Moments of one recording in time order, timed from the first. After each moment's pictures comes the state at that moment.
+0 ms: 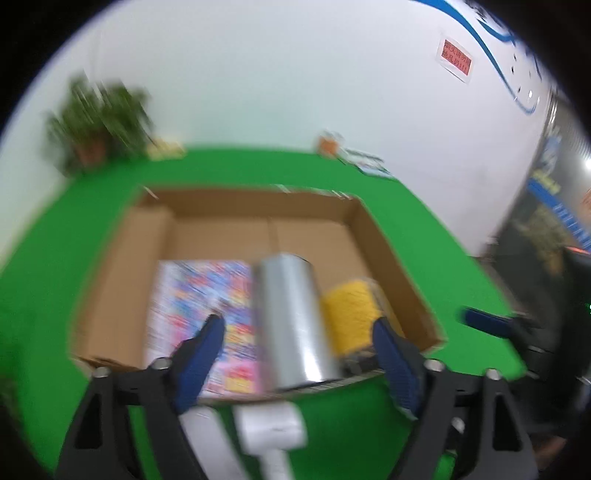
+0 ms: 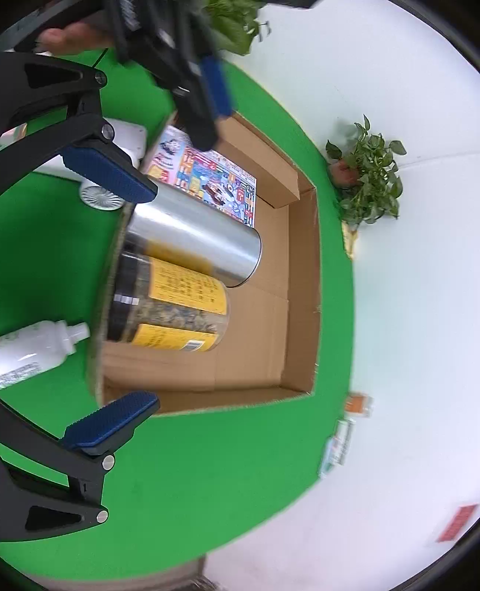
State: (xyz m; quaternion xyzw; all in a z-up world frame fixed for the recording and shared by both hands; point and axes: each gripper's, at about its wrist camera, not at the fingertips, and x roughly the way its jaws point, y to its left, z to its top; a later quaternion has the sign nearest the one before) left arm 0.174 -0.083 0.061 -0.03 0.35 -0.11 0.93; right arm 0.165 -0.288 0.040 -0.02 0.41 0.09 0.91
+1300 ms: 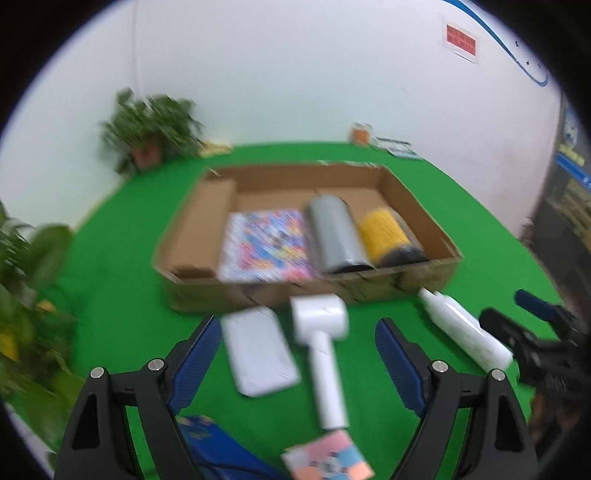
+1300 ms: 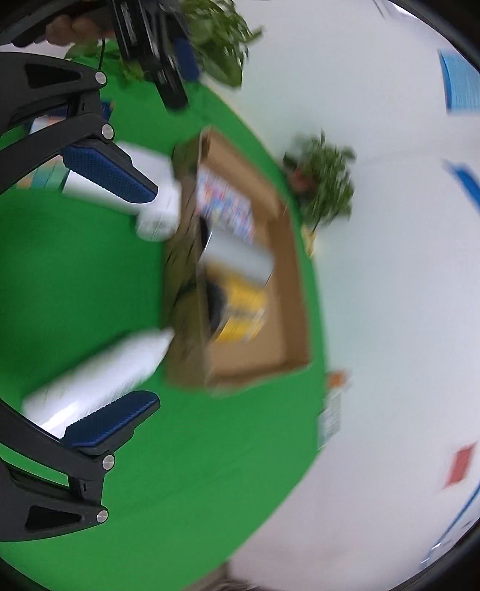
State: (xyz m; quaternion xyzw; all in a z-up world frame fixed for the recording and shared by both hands) left arm 0.060 -0.069 0.043 0.01 0.38 -0.05 0.92; right arm 0.017 -0.343 0.029 0.06 0.35 0.09 0.93
